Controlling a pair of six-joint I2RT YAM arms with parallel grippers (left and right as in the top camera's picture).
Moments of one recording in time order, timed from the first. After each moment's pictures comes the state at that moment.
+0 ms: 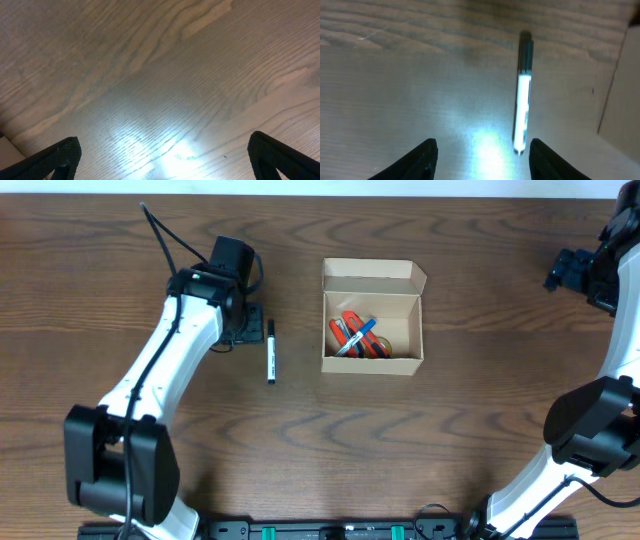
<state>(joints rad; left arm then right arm) -0.26 1.76 1.40 -0.97 -0.04 -0.30 -0.35 2.01 2.08 -1.41 0.17 0.20</state>
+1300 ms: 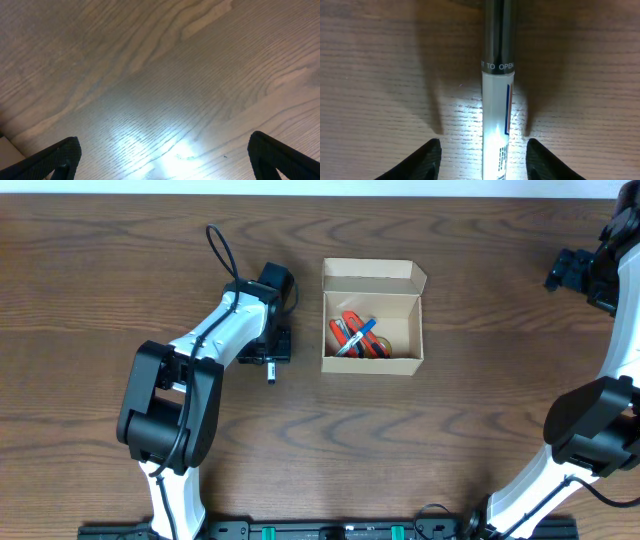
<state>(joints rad) -0.36 2.04 1.40 -0.91 -0.01 -0.37 -0.35 2.01 2.08 -1.41 0.17 0.20</state>
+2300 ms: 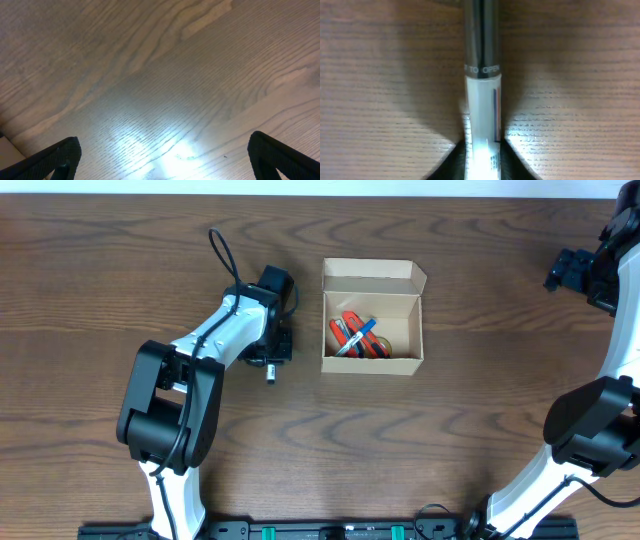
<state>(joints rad) -0.36 2.04 1.37 -0.86 0.02 -0.35 -0.35 2.01 2.08 -1.41 0.17 0.20</state>
